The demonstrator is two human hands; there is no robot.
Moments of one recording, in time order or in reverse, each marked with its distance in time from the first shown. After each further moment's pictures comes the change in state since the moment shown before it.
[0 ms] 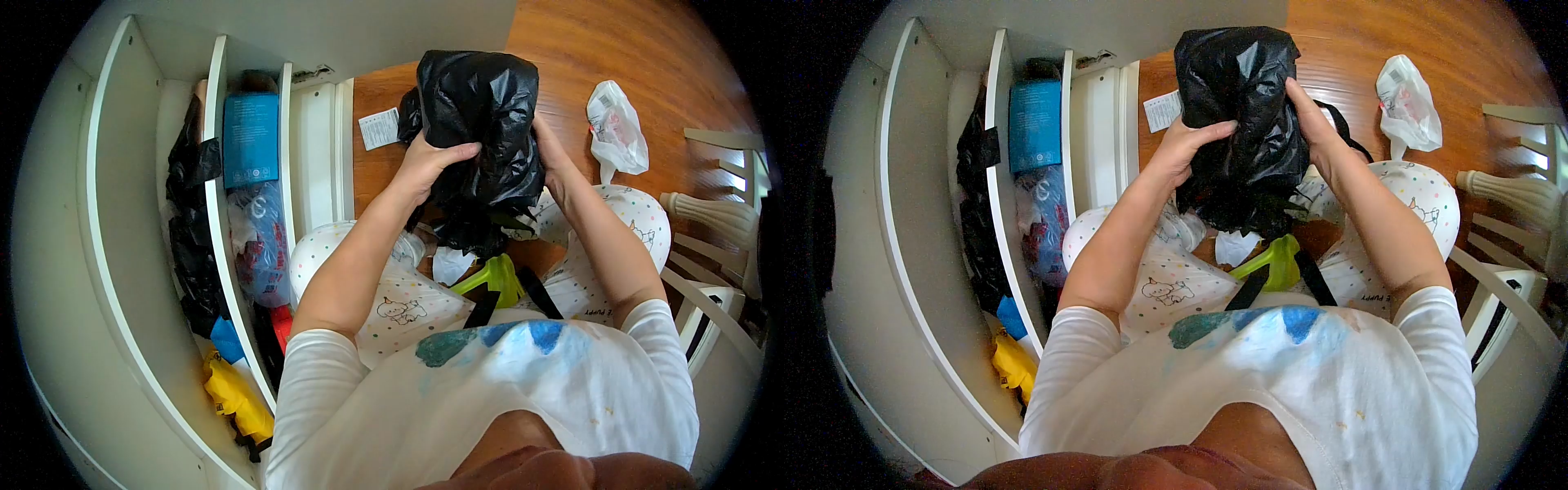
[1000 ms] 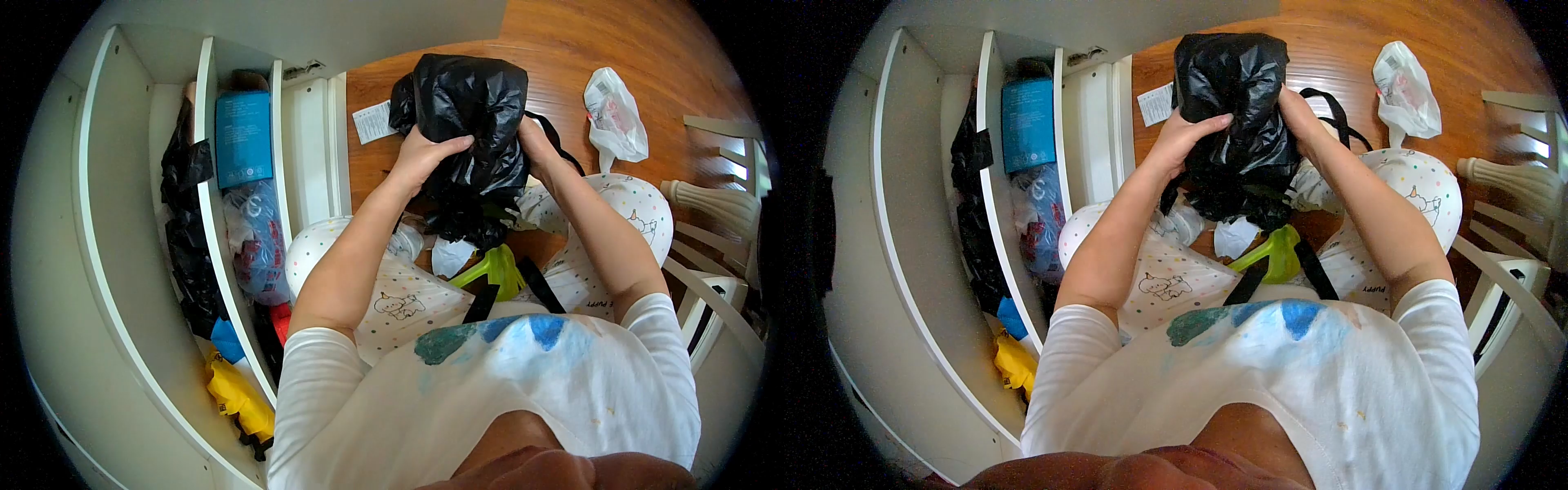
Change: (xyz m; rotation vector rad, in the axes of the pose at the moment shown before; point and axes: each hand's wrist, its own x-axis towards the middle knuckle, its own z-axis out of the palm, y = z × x) left_hand 0.012 -0.020 -0.012 0.204 0.049 0.047; right_hand 0.018 0.020 -0.014 -0.258 0.085 -0.023
